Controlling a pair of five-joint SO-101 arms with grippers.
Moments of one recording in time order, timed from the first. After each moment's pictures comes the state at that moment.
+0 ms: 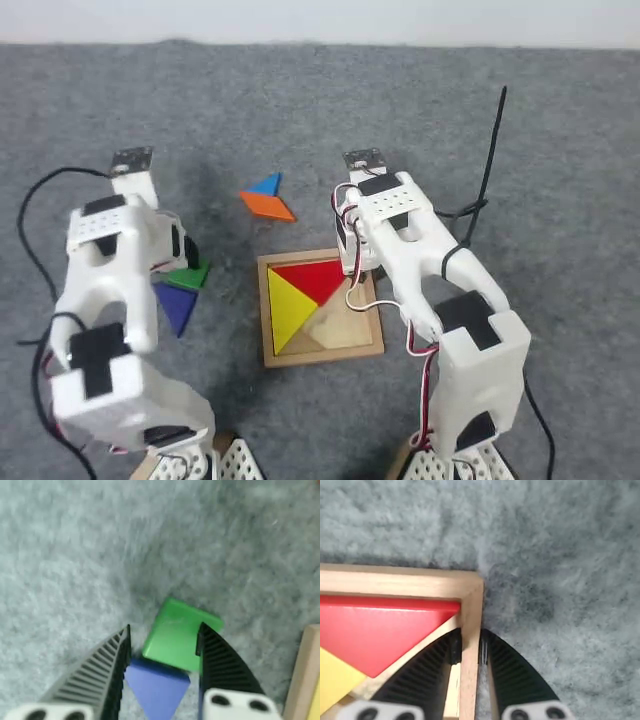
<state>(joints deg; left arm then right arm) -24.2 8.2 28.1 63.2 -4.3 -26.2 20.8 8.4 71.4 -11.9</state>
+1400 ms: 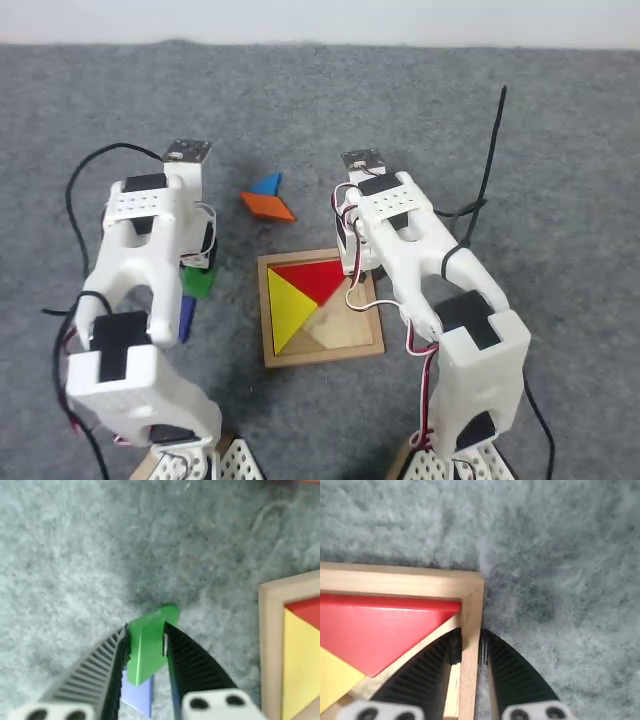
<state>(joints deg) -13.2 14.5 22.5 72.0 -8.0 -26.2 20.8 8.4 71.4 -11.5</state>
